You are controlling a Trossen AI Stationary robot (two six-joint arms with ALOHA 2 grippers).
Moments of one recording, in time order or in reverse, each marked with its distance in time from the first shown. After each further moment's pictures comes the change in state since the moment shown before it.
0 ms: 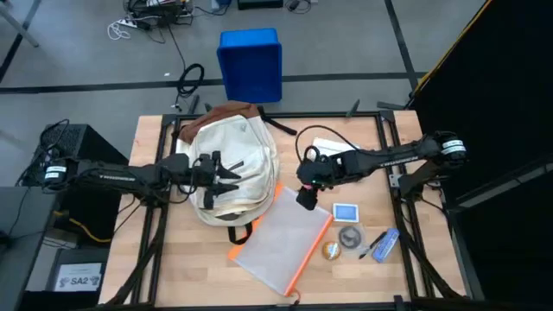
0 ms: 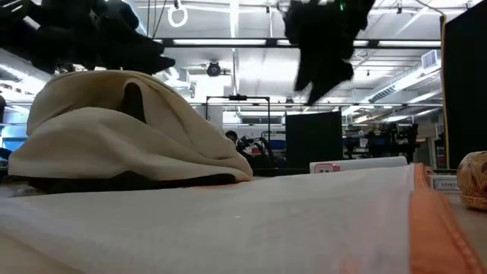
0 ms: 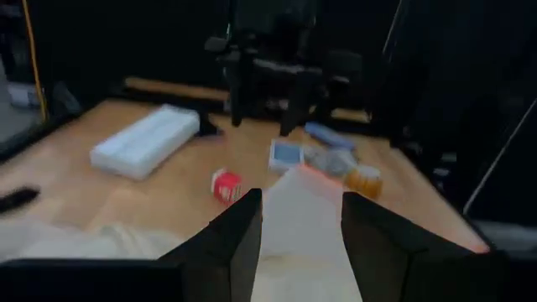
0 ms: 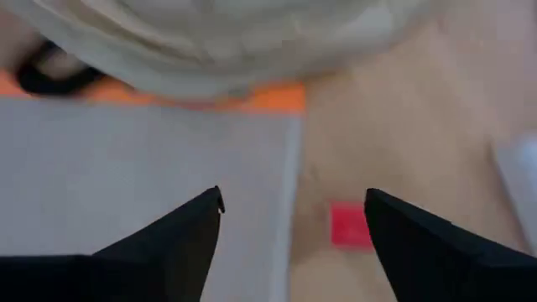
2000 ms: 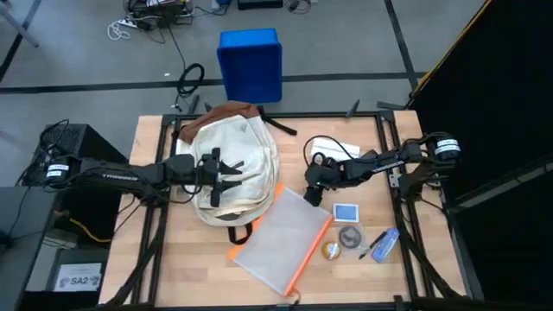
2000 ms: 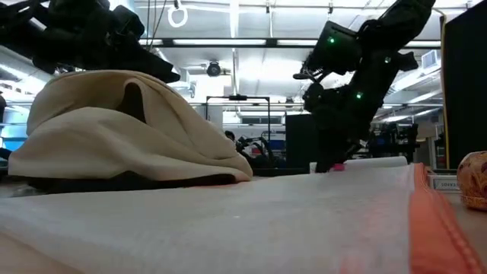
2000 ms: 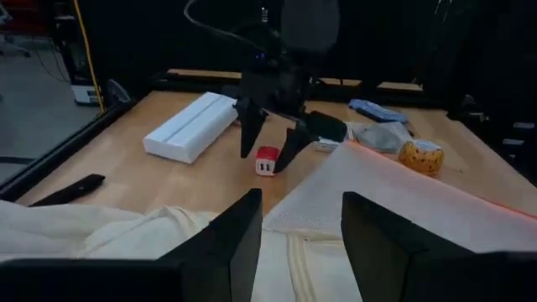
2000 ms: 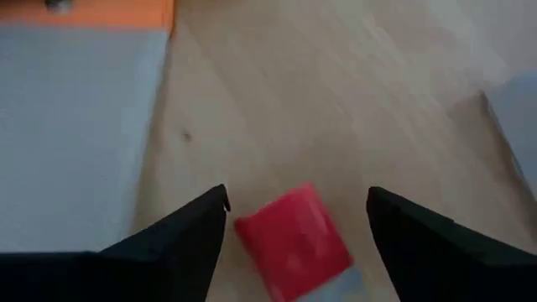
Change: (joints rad) left arm 0.000 0.053 0.005 0.012 -0.120 0.104; right arm -0.091 0.050 -0.399 0.465 0.084 -0.154
